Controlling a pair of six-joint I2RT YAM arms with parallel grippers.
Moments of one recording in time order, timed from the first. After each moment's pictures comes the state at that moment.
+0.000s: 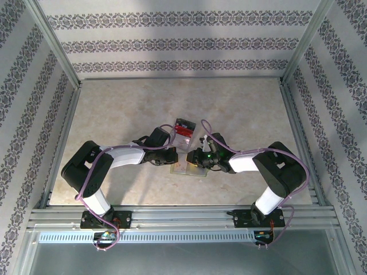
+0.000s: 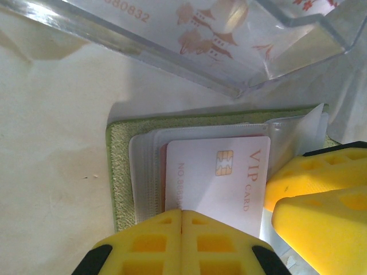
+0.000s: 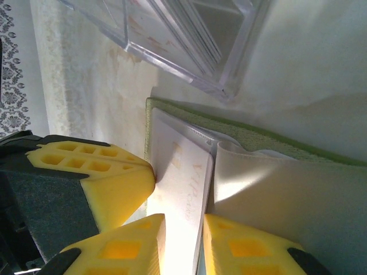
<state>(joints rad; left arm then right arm) -0.61 1.69 0.81 -0.13 0.35 -0.72 0.58 1.65 0.54 0.37 -0.55 0.98</state>
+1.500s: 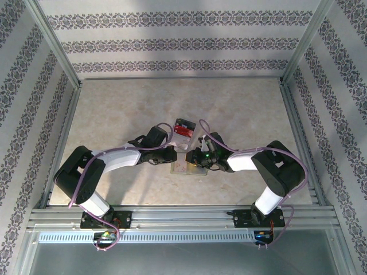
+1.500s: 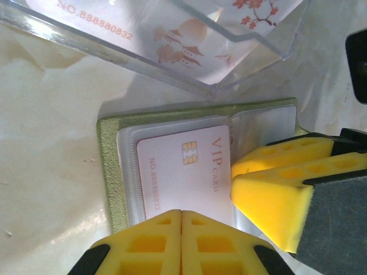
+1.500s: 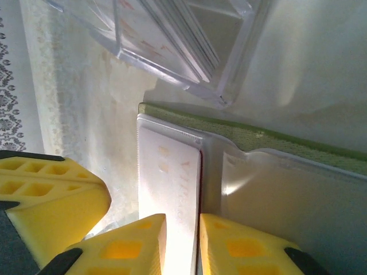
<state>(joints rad) -0.61 1.60 0.80 -0.16 0.34 -0.72 0.60 1.66 0.58 0.31 -0.52 0.96</state>
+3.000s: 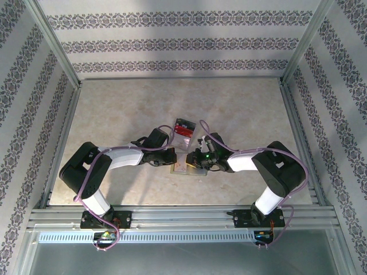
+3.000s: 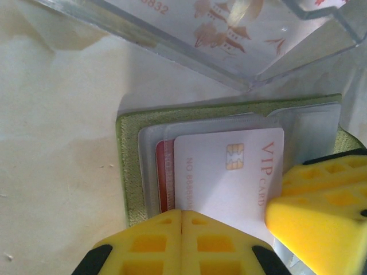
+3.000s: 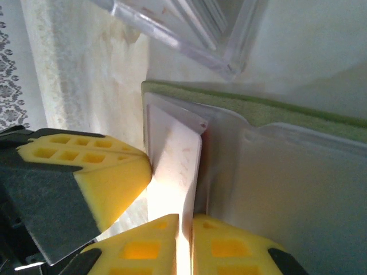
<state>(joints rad) -0.61 1.67 0.79 -0.12 0.34 -0.72 0.60 1.65 0.56 0.31 -0.58 1.00</state>
